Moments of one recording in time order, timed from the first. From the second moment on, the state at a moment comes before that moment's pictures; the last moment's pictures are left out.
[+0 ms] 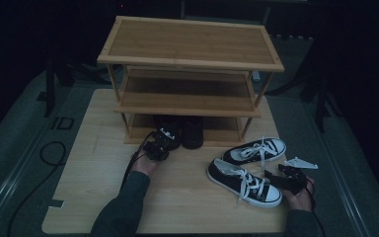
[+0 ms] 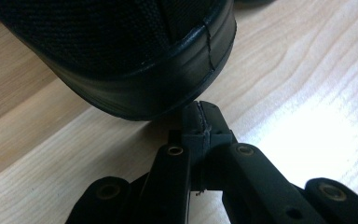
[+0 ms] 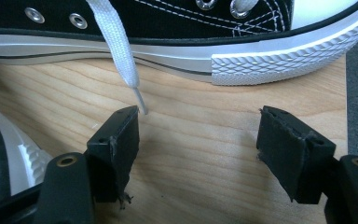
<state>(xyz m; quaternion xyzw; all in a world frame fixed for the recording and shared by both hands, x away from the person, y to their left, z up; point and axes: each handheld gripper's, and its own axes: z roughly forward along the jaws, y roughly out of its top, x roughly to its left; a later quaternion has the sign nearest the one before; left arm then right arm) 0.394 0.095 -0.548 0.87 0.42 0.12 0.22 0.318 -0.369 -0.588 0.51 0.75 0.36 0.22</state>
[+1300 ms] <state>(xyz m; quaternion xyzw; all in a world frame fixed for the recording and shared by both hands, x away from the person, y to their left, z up) 0.370 0.144 -0.556 0.85 0.45 0.13 0.24 0.318 -0.369 -0.588 0.51 0.75 0.36 0.22</state>
